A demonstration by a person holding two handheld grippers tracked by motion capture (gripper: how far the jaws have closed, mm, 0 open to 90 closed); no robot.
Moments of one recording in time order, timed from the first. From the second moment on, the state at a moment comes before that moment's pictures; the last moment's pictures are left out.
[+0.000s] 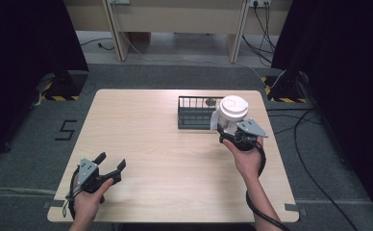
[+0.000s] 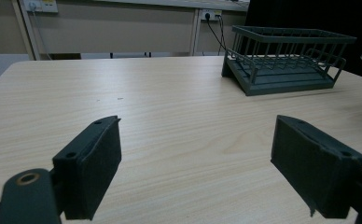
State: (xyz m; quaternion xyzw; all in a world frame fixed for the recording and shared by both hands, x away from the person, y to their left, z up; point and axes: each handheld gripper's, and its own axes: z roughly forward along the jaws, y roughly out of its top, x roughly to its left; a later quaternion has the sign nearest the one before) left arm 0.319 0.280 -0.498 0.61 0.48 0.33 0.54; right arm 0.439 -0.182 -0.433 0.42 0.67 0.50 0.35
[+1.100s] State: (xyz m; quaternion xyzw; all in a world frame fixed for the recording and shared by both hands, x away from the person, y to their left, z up) left arm 0.320 0.282 -0.498 0.61 0.48 0.32 0.54; right arm 0.483 -0.162 -0.399 0.42 0.66 0.51 0.36
